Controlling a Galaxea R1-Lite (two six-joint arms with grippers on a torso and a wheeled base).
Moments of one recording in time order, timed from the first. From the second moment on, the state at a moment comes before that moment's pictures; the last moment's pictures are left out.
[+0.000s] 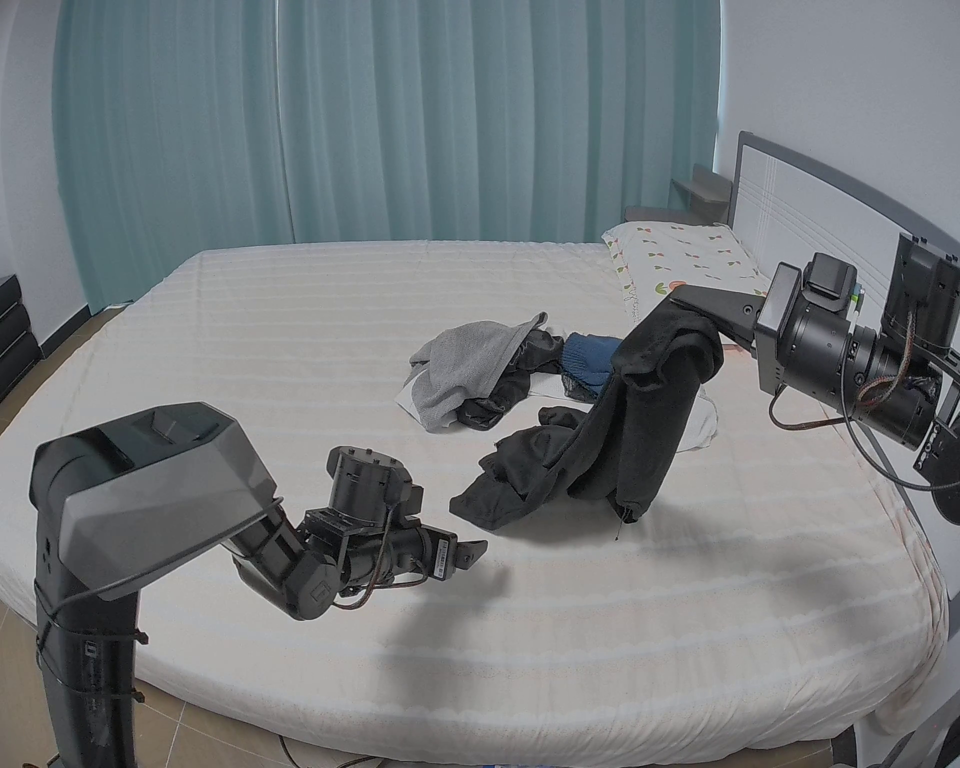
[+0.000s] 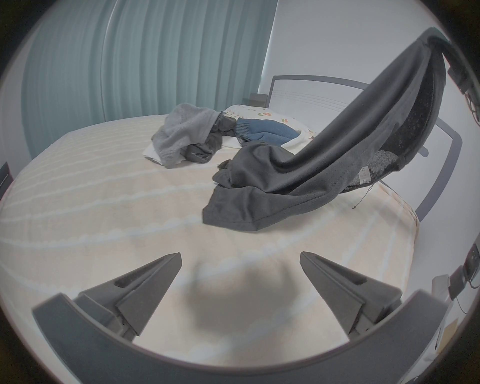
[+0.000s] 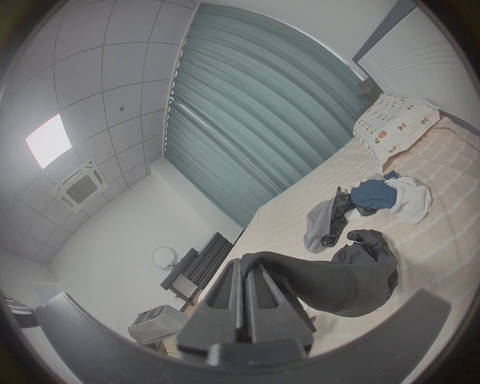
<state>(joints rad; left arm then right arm) -0.49 2.34 -1.00 -0.75 -0.07 -0.12 0.42 1.57 -0.87 -0.77 0.31 0.78</state>
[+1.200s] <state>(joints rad) -0.49 2.63 -1.38 -0.76 0.11 -0.27 0.38 1.59 -0.85 -0.77 0.33 0.78</state>
